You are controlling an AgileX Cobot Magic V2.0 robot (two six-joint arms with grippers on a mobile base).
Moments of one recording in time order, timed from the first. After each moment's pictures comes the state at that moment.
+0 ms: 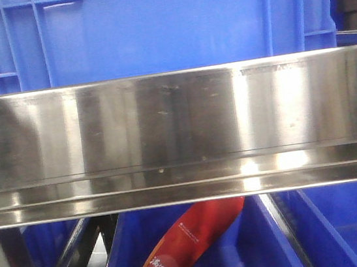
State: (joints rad) left arm -0.30 0.63 -0.60 -0.35 0.25 0.29; right arm 0.39 0.59 -0.59 0.21 0.17 -0.10
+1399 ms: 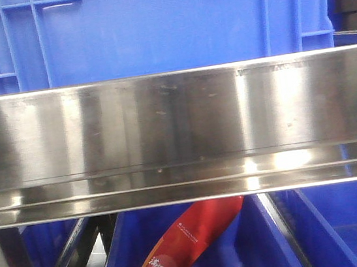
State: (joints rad) left arm -0.30 0.44 -0.44 -0.35 0.23 0.29; right arm 0.12 0.19 -0.08 0.10 -0.04 -0.10
